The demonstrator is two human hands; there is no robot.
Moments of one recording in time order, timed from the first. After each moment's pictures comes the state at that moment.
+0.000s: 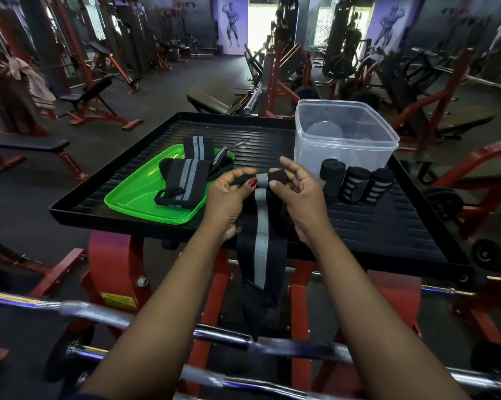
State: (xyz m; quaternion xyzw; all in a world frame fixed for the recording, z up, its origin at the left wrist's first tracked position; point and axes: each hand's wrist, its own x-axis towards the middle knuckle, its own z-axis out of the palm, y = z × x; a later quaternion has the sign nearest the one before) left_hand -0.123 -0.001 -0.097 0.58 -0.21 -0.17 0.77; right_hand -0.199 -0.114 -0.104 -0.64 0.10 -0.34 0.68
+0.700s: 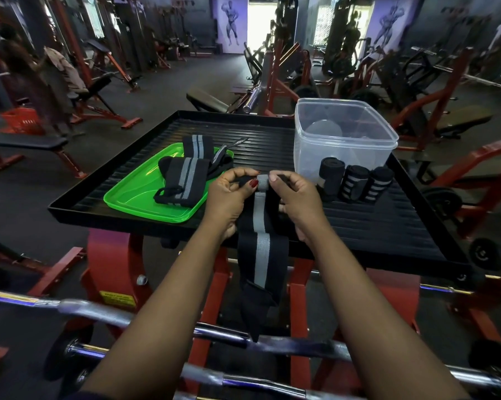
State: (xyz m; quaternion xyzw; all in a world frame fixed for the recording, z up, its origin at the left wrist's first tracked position) left_hand -0.124 -0.001 -0.096 0.61 -0.23 -0.14 0.75; right_hand -0.193 -0.116 -0.111 -0.67 0.17 -0.30 0.66
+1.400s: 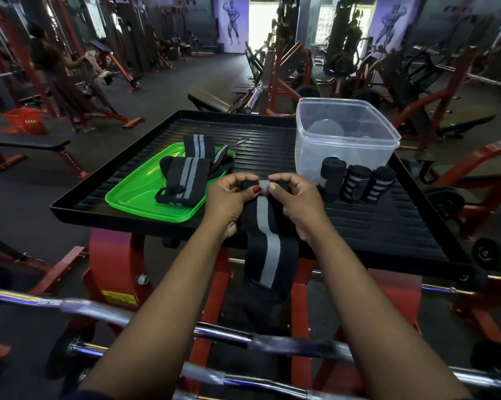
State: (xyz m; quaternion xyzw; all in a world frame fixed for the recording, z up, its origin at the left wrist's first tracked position) left_hand -0.121 -0.002 -0.099 0.59 -0.18 -0.18 0.76; right_hand -0.192 -0.117 -0.112 -0.67 0.18 -0.30 0.65
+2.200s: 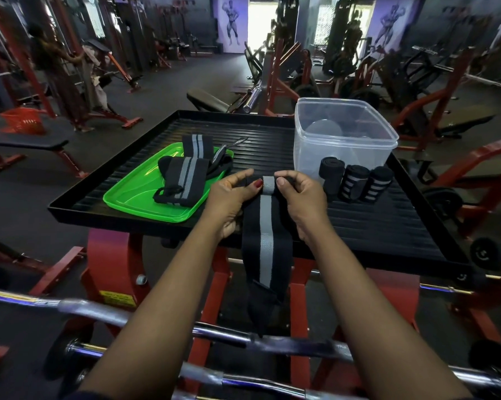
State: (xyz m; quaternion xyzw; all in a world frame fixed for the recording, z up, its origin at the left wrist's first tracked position) left_hand -0.116 -0.004 -0.100 0.54 -0.17 -0.25 0.78; right_hand -0.192 -0.120 -0.113 -0.67 0.20 -0.35 0.62
